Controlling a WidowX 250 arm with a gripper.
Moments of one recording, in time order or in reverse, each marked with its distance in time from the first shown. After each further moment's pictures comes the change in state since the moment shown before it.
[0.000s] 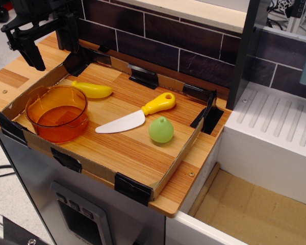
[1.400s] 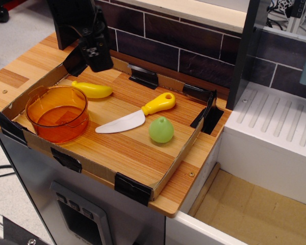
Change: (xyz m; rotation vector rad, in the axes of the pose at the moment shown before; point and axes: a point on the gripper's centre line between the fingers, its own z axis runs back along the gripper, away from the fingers) arm -0.069 -0.035 0.004 -0.151 0.031 0.953
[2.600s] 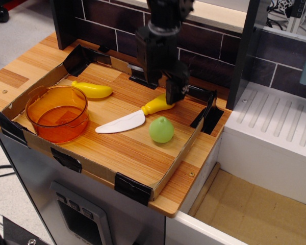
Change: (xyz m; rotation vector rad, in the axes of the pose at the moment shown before) arm -0.069 0.017 -0.085 -0.074 -0.152 0.354
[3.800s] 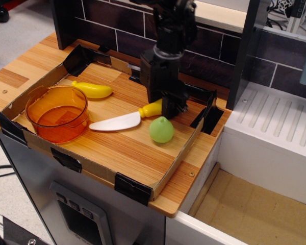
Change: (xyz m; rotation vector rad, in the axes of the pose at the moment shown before) arm 0.007 -0.002 -0.027 0.032 -0.077 -0.003
